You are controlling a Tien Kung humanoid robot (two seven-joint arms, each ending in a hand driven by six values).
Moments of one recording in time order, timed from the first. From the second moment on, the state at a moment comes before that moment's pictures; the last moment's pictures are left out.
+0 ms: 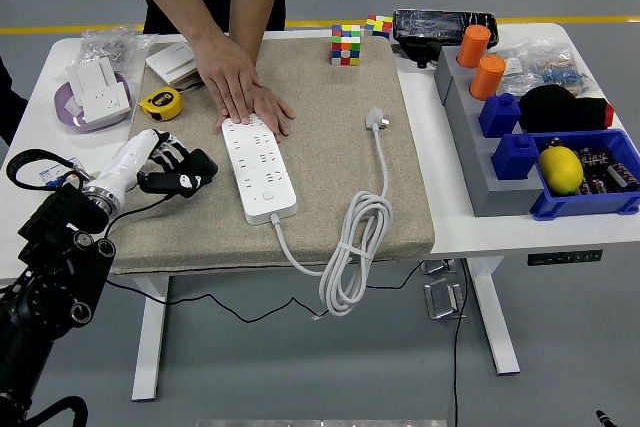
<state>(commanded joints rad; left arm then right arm) -0.40 0.01 -1.60 -0.90 2.27 -0.08 -0.12 0.22 -0.25 0.13 0.39 -0.11 -0.47 -0.21</state>
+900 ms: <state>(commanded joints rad) -0.50 0.06 -1.40 -1.01 2.26 -0.01 -0.16 0.22 -0.25 0.12 0.39 -0.10 -0.47 -0.21</state>
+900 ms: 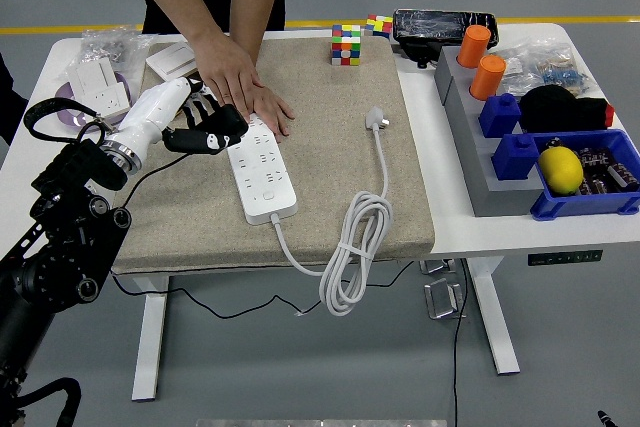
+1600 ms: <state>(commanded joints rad) -0.53 0.08 -1.27 -0.92 2.27 0.04 -0.21 0.22 -0.25 0.12 0.39 -0.10 -0.47 -0.21</state>
